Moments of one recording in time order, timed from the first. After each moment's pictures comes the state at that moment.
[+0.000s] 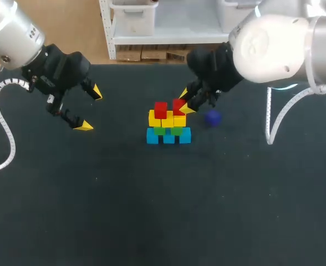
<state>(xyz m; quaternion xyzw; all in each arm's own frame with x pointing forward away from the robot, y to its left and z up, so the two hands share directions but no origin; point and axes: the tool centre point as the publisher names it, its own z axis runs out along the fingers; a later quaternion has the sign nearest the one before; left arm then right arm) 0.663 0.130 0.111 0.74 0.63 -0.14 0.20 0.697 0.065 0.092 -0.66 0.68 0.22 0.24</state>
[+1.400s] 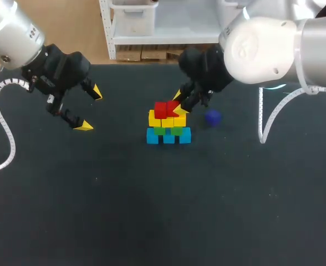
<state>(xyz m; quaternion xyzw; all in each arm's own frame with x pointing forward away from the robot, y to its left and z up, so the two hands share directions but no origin) 0.663 0.130 0.111 0.74 0.63 -0.14 0.20 0.702 0.078 0.083 -0.66 0.68 0.22 0.23</state>
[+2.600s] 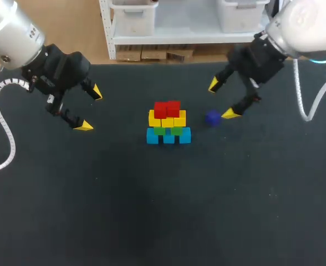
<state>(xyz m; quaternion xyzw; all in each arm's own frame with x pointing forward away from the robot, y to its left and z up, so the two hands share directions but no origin) 0.663 0.130 0.111 0.74 0.63 -0.14 0.20 0.719 -0.034 0.075 -0.76 0.57 0.22 0.23</state>
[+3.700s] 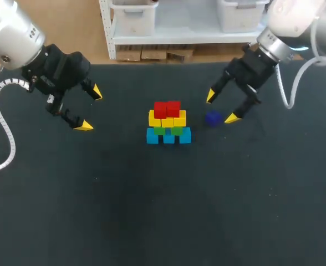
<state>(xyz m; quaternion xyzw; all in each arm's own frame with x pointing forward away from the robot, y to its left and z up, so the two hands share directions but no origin) 0.663 0.130 0.111 0.74 0.63 -0.14 0.20 0.757 -0.036 0.008 -0.82 0.45 0.28 0.22</state>
